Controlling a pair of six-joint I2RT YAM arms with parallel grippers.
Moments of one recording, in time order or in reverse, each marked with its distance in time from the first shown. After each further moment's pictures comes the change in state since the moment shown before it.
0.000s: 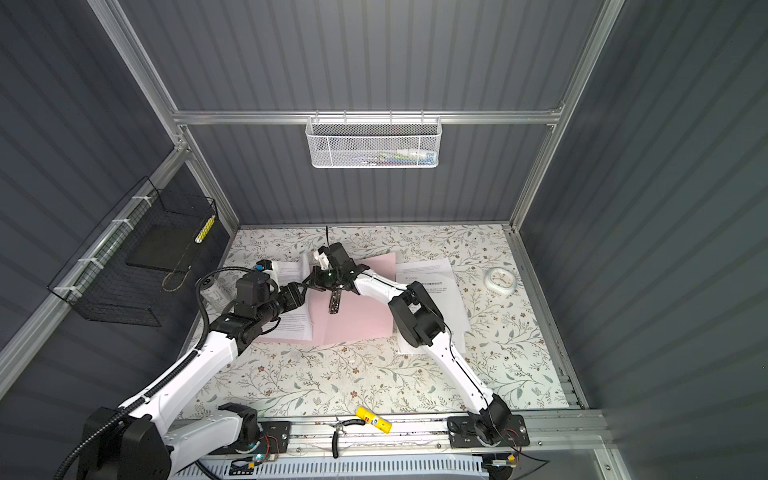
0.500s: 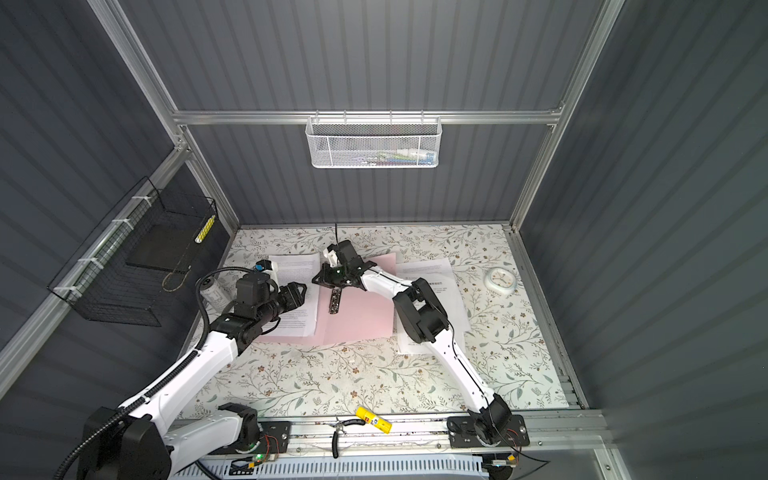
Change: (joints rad) left arm 0.000 0.000 0.000 0.000 -0.007 0.000; right arm -0.064 -0.001 -0.031 -0.030 -0.013 -0.046
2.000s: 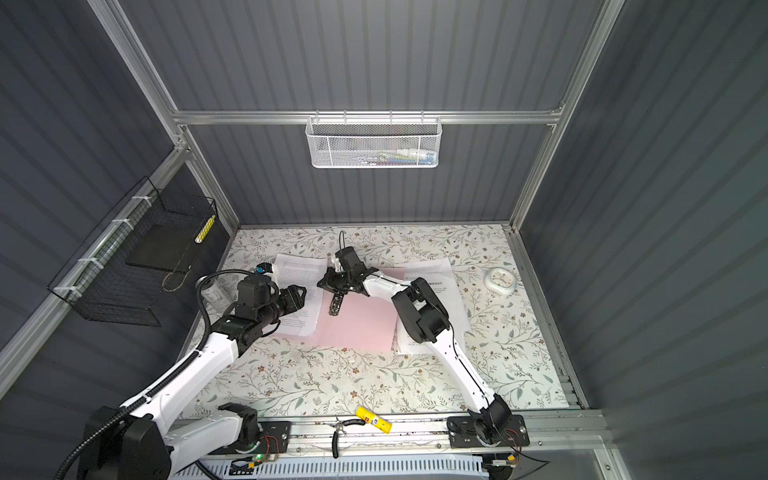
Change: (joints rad) left arm 0.000 -0.002 -0.021 -0.005 -0.008 0.000; right arm 0.004 -0.024 -0.124 0.109 0.076 0.152
